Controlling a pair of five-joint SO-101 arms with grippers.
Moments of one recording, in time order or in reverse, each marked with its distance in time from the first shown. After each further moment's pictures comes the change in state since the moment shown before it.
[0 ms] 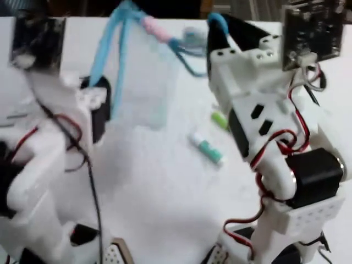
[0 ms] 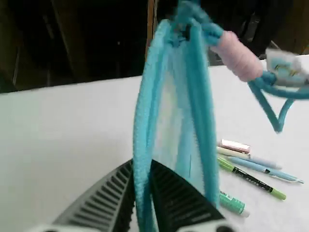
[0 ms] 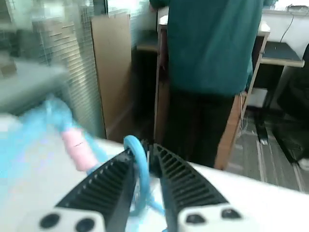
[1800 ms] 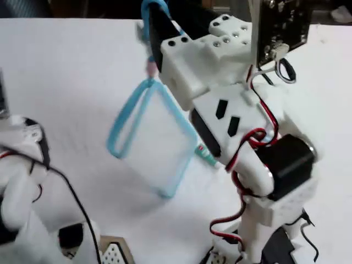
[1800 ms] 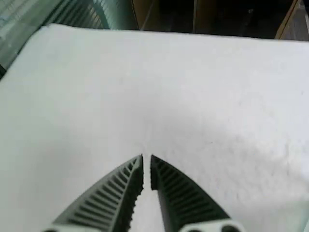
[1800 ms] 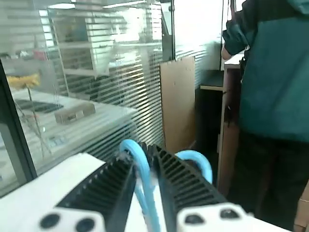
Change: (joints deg) left arm -33.7 -22.3 34.9 -3.9 -10.8; right arm -14.6 9.1 -12.7 -8.6 -7.1
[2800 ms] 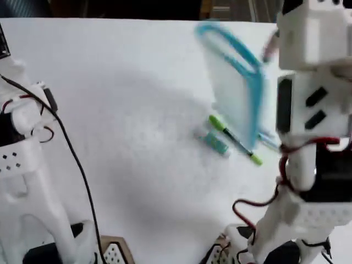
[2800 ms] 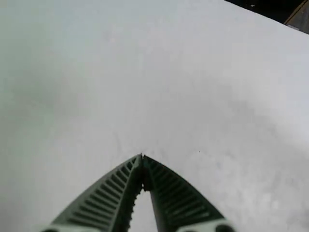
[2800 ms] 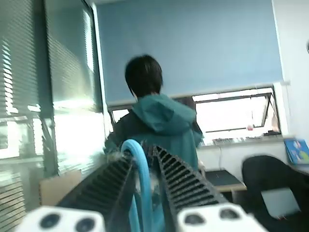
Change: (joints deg) left arm 0.3 20.7 1.8 -12.7 15.2; right arm 29.8 -7.3 5.6 -26.4 -4.8
